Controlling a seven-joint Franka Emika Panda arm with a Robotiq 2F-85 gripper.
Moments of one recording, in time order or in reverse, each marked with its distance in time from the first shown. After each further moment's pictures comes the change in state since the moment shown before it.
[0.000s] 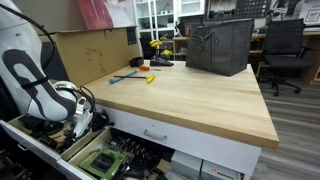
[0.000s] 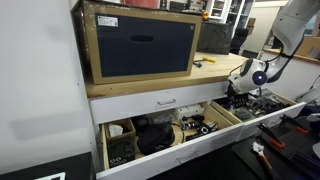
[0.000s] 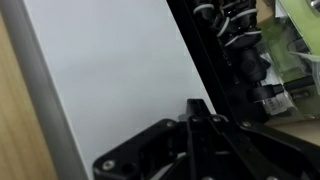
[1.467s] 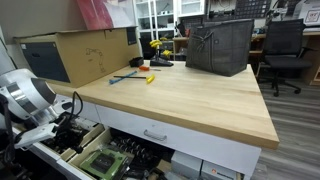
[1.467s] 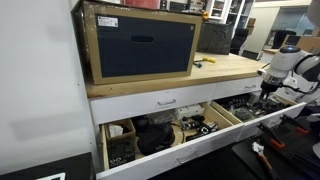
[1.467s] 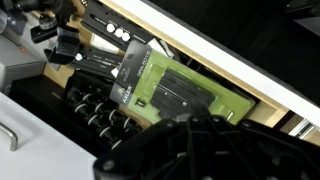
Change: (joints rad) arm 0.479 -0.223 -0.827 -0.351 0.942 0.745 -0.630
